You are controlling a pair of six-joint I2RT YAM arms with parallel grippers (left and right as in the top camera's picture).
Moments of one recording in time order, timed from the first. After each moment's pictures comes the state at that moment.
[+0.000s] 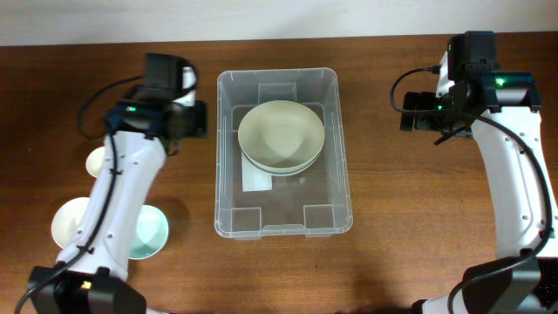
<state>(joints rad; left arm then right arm) -0.19 1.63 1.51 -0.90 -0.07 -0.08 -0.04 1.67 1.70 -1.23 0.06 0.13</state>
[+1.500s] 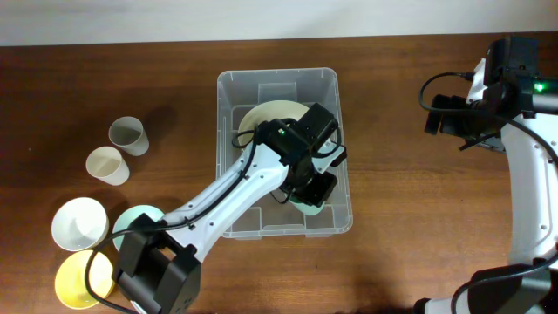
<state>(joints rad) -0.74 1.87 1.61 -1.11 0.34 -0.14 -0.18 1.64 1.70 -1.29 0.00 0.15</state>
